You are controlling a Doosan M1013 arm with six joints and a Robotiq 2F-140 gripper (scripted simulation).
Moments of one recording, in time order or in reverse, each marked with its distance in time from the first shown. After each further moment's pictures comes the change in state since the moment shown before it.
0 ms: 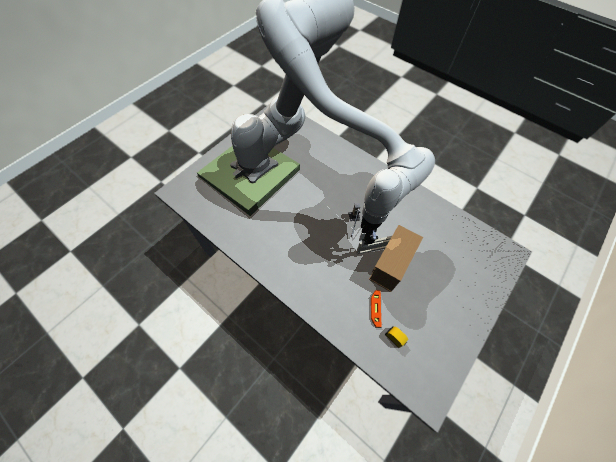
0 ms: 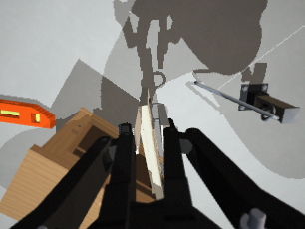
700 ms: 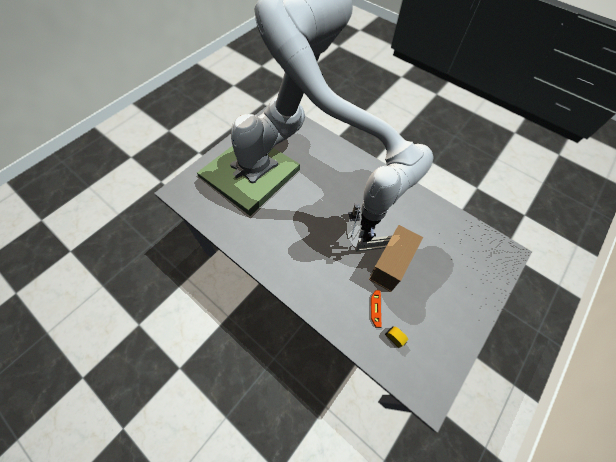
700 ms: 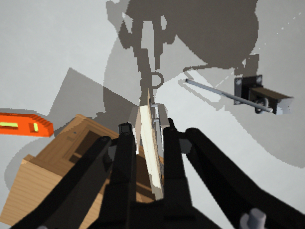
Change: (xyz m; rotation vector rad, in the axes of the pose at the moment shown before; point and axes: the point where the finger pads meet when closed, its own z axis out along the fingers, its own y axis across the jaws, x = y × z) arm 0.000 0.013 0.000 0.000 0.001 0.084
